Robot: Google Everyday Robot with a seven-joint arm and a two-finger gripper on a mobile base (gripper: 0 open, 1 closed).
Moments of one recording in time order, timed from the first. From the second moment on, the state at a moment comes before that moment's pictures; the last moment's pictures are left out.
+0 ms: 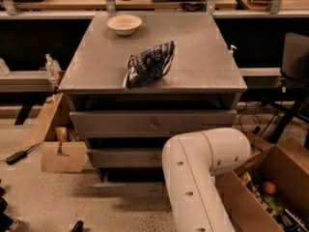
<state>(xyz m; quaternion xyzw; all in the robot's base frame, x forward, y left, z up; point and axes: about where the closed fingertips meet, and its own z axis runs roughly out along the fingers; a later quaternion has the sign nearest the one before) 0.593 -0.182 0.153 -0.68 0.72 -0.05 0.11</state>
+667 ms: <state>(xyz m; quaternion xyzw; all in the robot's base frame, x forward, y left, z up) 0.593 -0.182 0.153 -0.68 0.72 -0.05 0.11</state>
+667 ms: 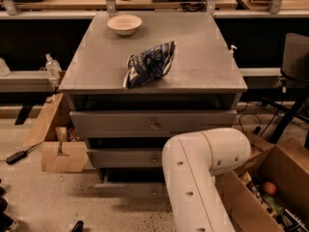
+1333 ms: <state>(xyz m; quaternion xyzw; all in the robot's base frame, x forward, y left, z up) 0.593 -0.182 0.153 -0.68 0.72 -0.05 0.11</state>
